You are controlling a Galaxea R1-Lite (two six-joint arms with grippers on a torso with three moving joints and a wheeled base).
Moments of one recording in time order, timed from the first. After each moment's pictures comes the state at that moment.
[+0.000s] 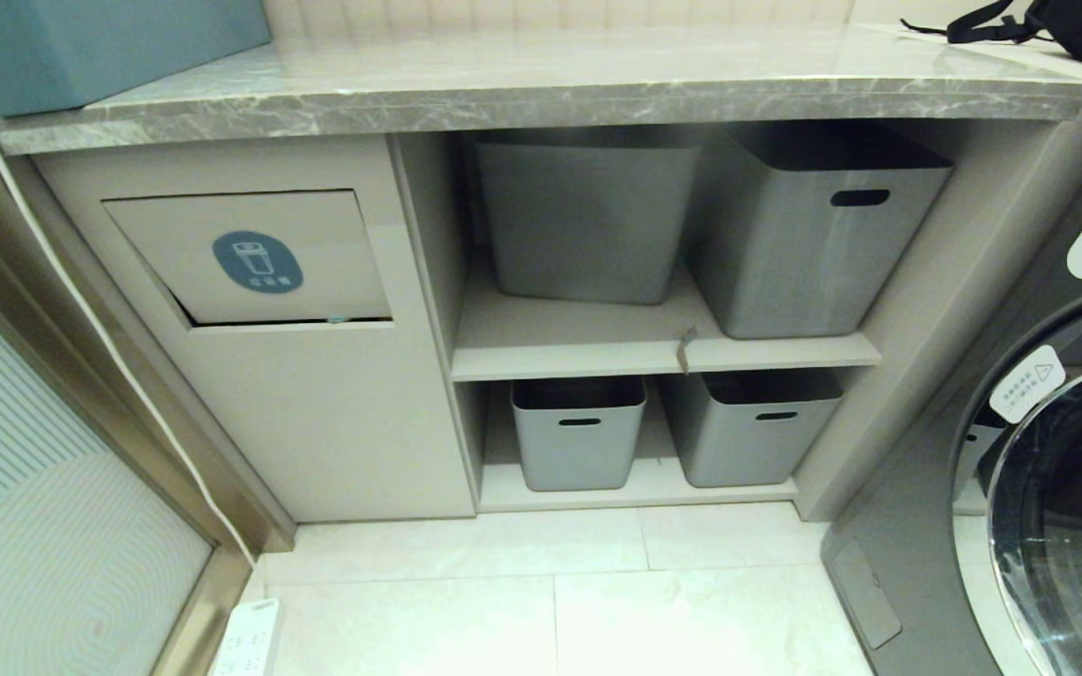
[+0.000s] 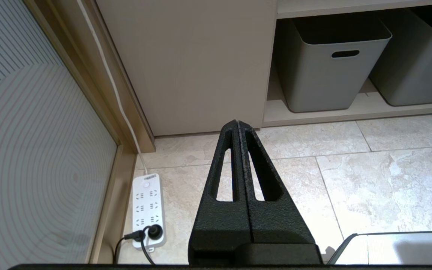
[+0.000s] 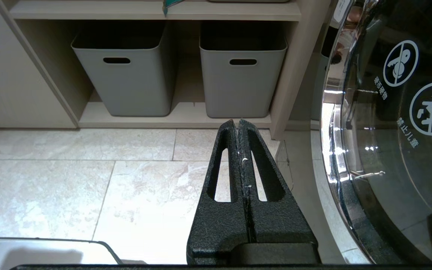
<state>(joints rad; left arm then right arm) 0.01 0.00 0.00 0.01 0.00 0.08 0.00 0.00 0.00 0.01 0.01 -0.02</state>
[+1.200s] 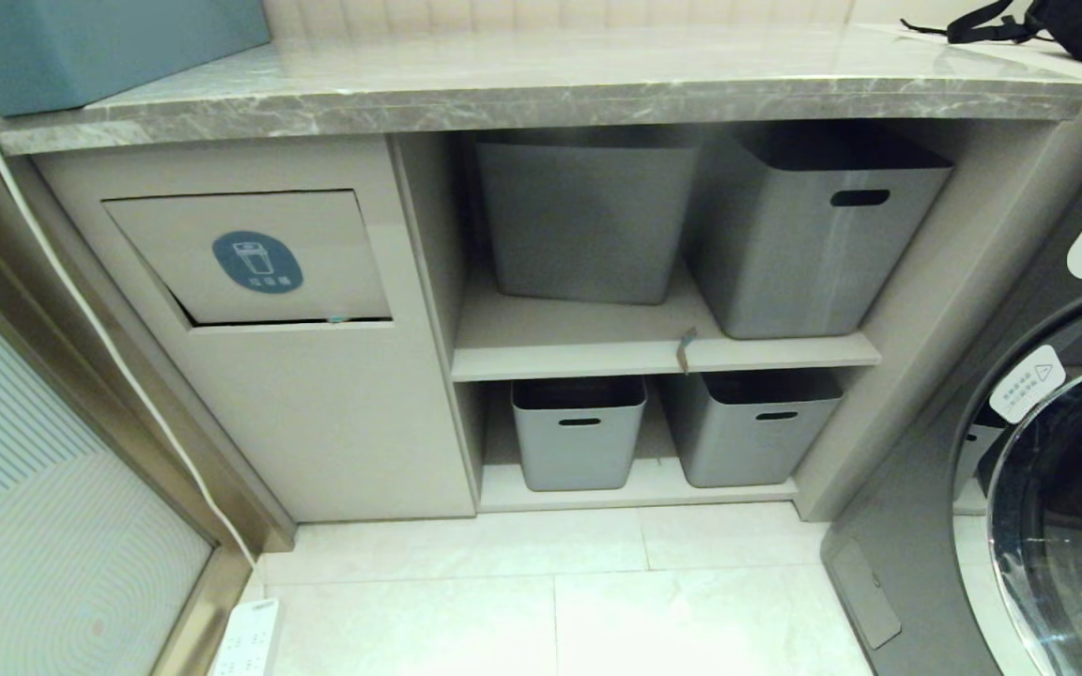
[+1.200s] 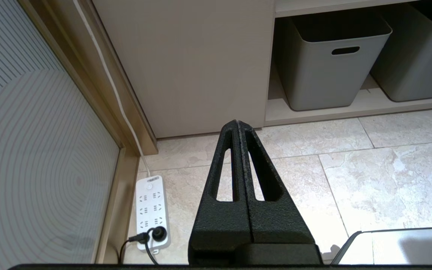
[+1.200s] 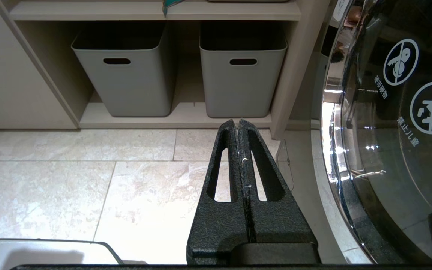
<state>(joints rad) 0.01 0.00 0.00 0.01 -0.01 0.10 0.00 0.00 0.00 0.01 0.01 -0.01</state>
